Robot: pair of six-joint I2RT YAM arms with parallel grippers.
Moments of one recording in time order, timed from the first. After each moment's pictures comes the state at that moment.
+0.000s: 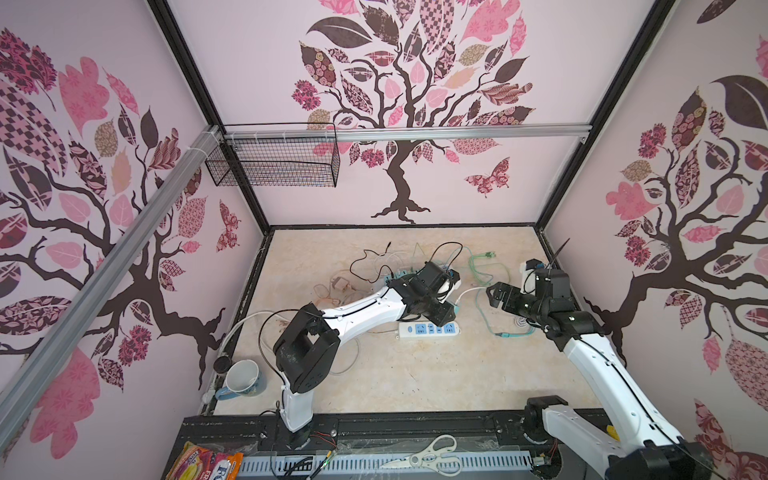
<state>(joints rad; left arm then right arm) -0.88 1.86 1.44 -0.49 0.22 -0.13 0.07 0.99 0.82 -0.56 -0.24 0.40</state>
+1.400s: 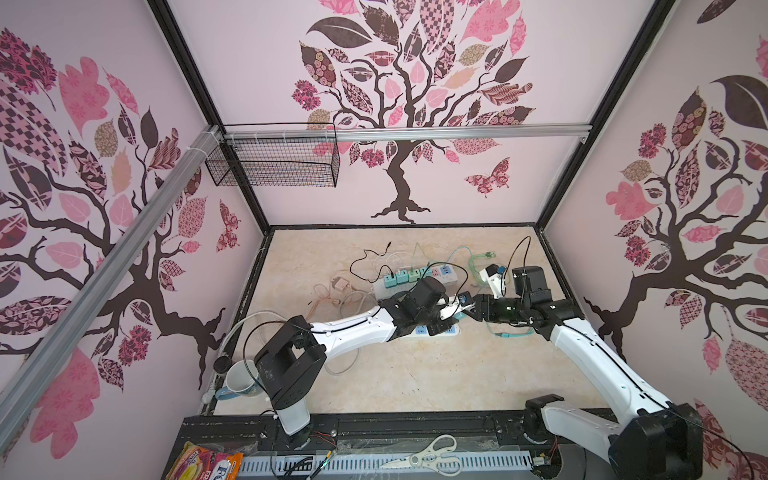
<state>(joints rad) -0.96 1.73 1.19 -0.11 0.13 0.42 0.21 1.10 0.83 -0.57 -0.63 0.35</state>
